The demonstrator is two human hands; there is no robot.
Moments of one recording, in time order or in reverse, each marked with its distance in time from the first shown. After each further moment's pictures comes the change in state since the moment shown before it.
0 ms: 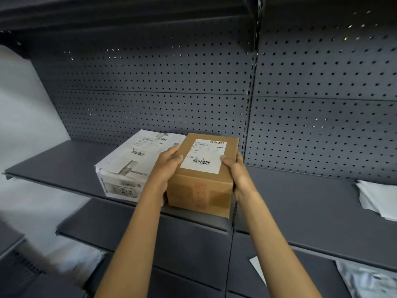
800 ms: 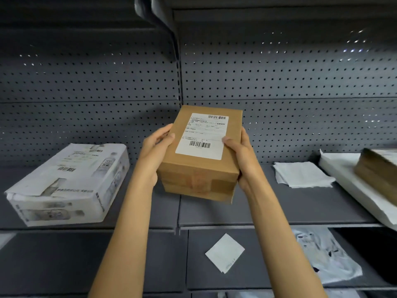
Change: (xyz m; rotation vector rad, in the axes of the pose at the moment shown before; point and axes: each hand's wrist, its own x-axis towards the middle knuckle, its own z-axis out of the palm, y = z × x) left_hand -0.052 0.075 0.102 -0.192 -0.192 0.233; right_hand -0.090 -0.096 -0.104 -0.097 0.180 -0.352
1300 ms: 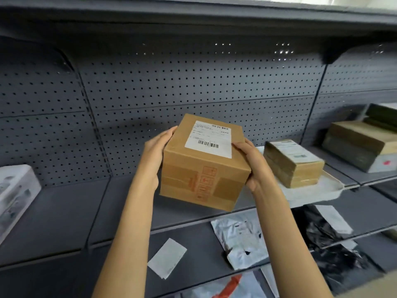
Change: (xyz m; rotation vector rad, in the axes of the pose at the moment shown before) left_hand -0.057 0.038 0.219 -0.128 -0.233 0.021; right_hand -0.051 -0.088 -0.222 0.153 0.285 0.091
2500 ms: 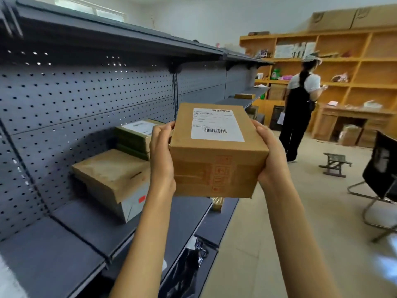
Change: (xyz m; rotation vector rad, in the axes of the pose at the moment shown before) left_hand -0.042 0.004 0.779 -0.469 -0.608 -0.023; right_hand -0.026 -0.342 -0.604 -0.066 0.896 -0.635
